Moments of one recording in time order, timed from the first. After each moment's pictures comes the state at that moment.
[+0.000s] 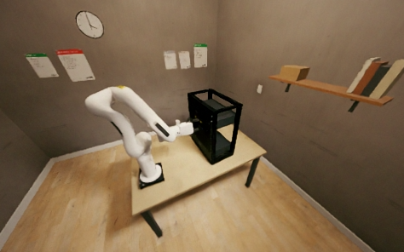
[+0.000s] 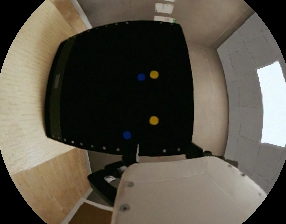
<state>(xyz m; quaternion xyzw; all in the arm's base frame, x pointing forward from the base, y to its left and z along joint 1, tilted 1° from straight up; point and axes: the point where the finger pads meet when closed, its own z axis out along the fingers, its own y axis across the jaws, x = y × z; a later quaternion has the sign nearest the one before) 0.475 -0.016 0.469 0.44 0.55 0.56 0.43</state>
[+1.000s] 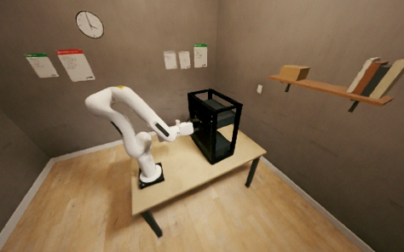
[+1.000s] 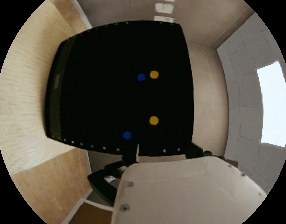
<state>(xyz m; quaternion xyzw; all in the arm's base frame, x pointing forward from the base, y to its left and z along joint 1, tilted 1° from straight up) 0.475 -0.016 0.469 0.44 0.55 0.56 0.43</state>
